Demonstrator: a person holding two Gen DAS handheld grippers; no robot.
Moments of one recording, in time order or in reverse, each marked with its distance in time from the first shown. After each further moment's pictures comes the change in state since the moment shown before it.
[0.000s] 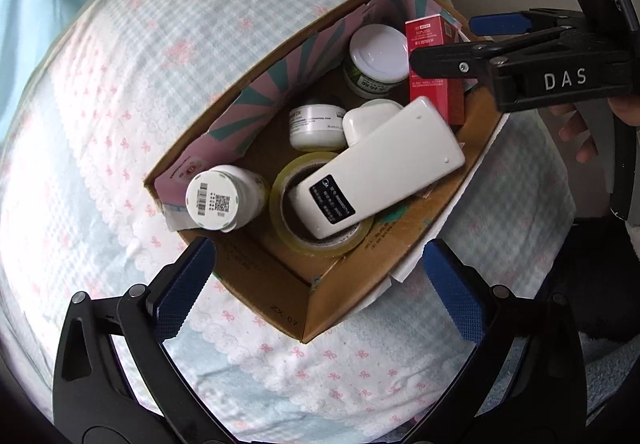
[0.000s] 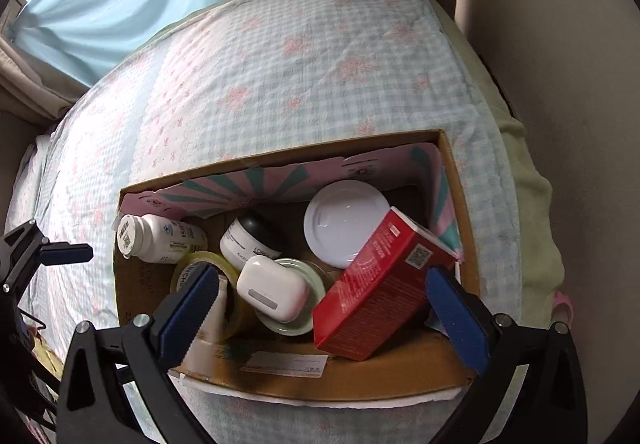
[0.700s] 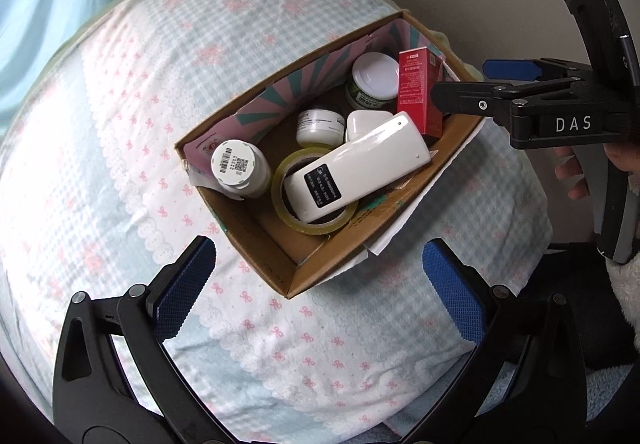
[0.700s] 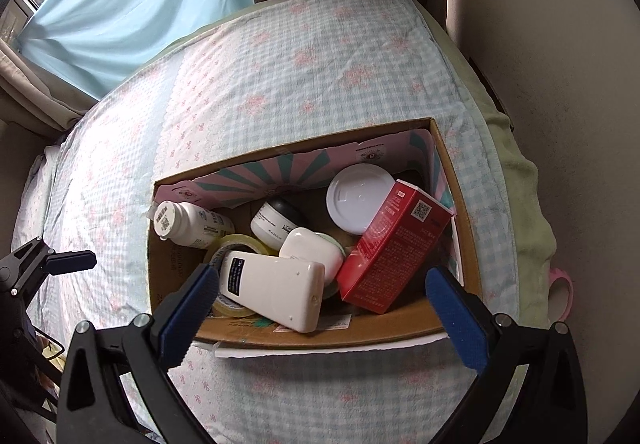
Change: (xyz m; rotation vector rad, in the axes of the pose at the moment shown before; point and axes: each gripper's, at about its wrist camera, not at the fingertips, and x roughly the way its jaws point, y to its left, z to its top) left arm -0.061 0.001 -0.047 -0.105 -0.131 -0.011; right arm -0.048 0.025 -0.028 0.005 -0.052 0.016
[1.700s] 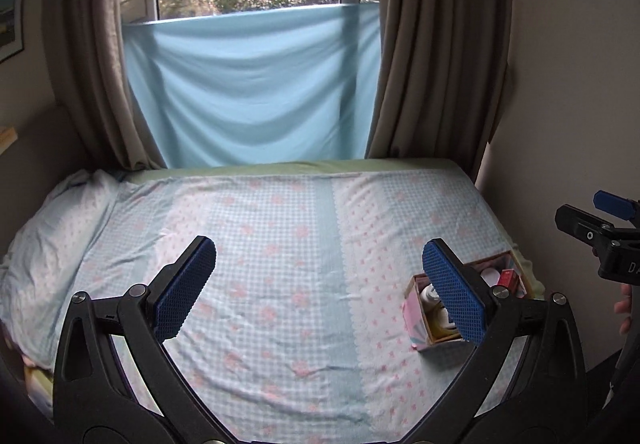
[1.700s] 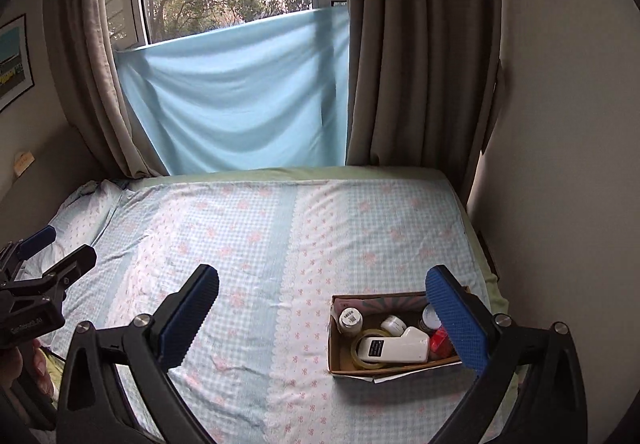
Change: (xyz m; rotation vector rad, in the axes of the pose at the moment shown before) left arm -0.360 0.105 -0.192 -0.473 -0.725 0.447; right arm -0.271 0.270 -0.046 -0.224 -0.514 -0.053
